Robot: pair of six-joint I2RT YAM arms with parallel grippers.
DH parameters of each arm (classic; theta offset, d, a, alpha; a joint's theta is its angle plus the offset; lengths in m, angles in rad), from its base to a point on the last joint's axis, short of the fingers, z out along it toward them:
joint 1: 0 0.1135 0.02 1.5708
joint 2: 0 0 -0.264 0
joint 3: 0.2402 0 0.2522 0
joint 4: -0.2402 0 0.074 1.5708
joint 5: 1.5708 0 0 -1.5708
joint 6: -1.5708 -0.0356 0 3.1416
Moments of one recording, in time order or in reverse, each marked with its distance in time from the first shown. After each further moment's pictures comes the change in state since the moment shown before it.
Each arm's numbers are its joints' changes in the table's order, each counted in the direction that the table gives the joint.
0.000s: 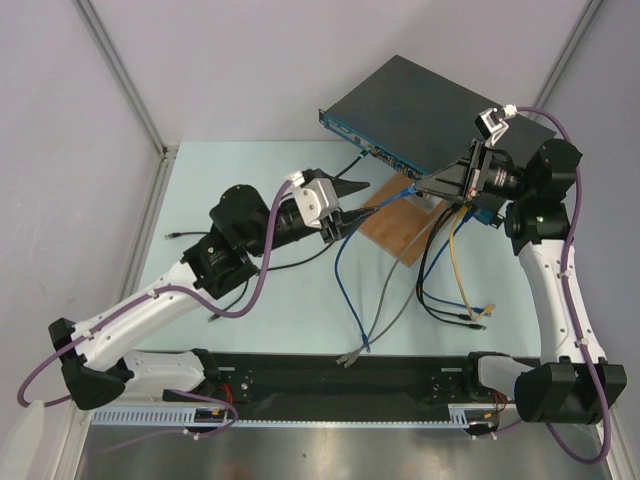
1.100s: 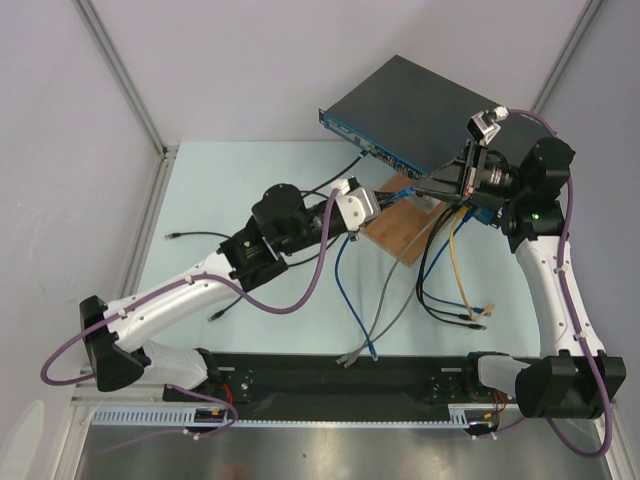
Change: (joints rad) left arm -0.054 -0.143 0.026 0.083 -0.049 -0.120; right arm 0.021 -0.025 -0.018 0.056 -0.019 -0.142
